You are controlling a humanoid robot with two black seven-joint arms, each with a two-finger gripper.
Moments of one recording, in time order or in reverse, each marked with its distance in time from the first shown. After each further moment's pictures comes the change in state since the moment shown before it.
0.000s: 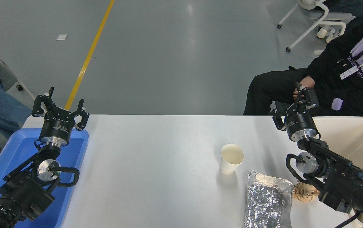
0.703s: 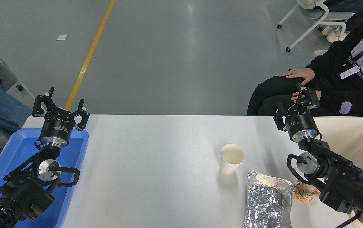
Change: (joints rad) left arm 0.000 -0.001 0.000 0.000 0.001 0.000 0.000; right arm -0.003 -0.002 0.000 -0.002 0.001 0.001 0.000
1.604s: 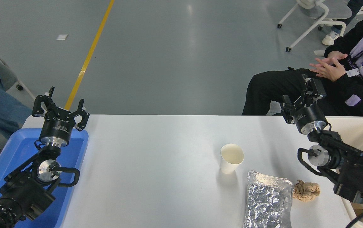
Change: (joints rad) left arm 0.000 0.000 0.000 0.000 0.000 0.000 0.000; right arm 0.145 -0.121 -0.297 0.029 0.106 0.005 -0.001
